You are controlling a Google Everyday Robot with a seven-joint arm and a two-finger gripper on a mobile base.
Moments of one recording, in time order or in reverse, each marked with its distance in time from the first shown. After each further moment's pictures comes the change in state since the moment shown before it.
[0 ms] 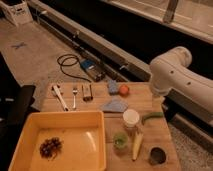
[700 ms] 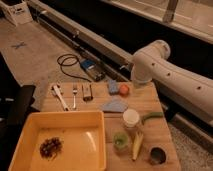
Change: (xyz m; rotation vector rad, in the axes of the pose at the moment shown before) arm -0.066 -0.043 0.001 0.073 -0.112 -0.010
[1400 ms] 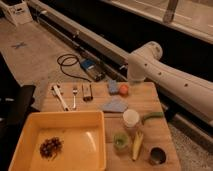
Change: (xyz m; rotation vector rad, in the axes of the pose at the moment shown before) arm -0.009 -0.038 0.043 0.037 -0.009 0.130
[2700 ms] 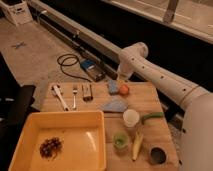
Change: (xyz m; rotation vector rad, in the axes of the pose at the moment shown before) arm -0.043 -0.049 0.072 -0.040 -0.084 0.313
